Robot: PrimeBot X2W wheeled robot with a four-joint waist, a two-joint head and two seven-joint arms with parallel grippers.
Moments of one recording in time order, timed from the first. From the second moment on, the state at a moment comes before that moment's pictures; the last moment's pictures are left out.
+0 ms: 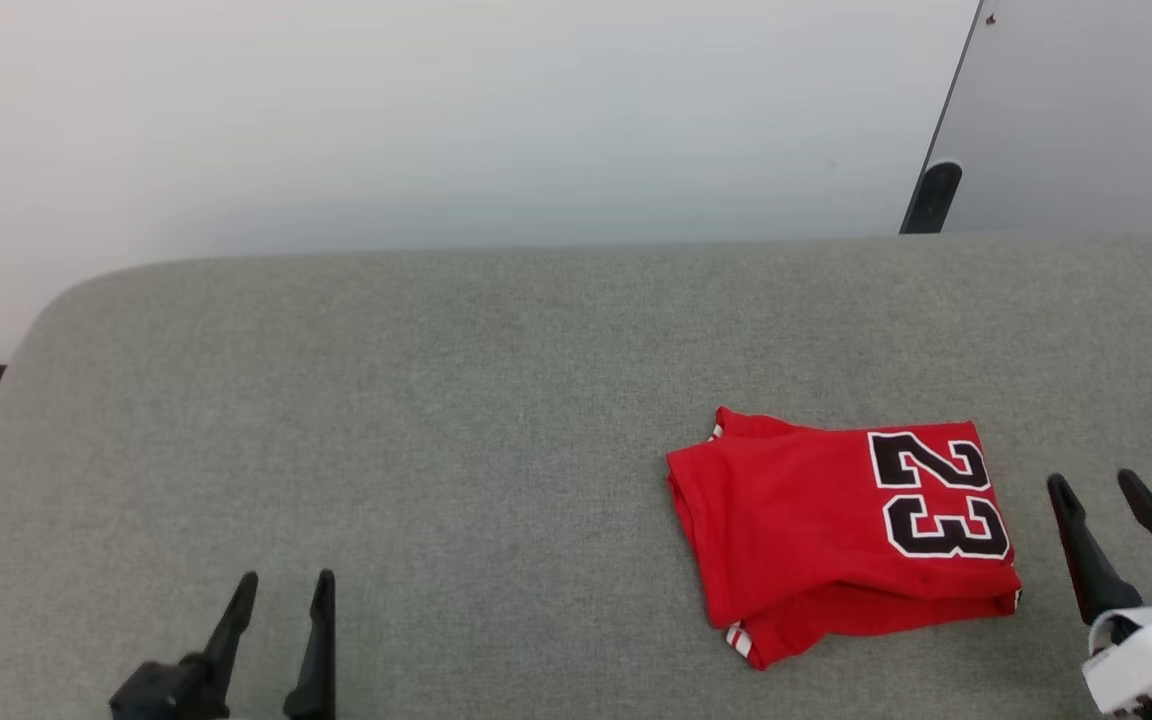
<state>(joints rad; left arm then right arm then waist) 0.05 0.16 0.00 0.19 -0.28 -0.12 -0.26 -0.12 -0.46 0.18 0.25 0.64 0.13 -0.18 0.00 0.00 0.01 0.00</state>
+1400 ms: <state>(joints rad) 0.05 0.16 -0.04 0.06 -0.26 -0.10 -0.26 -0.32 -0.49 0.13 0.20 0.59 0.13 0.51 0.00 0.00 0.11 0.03</state>
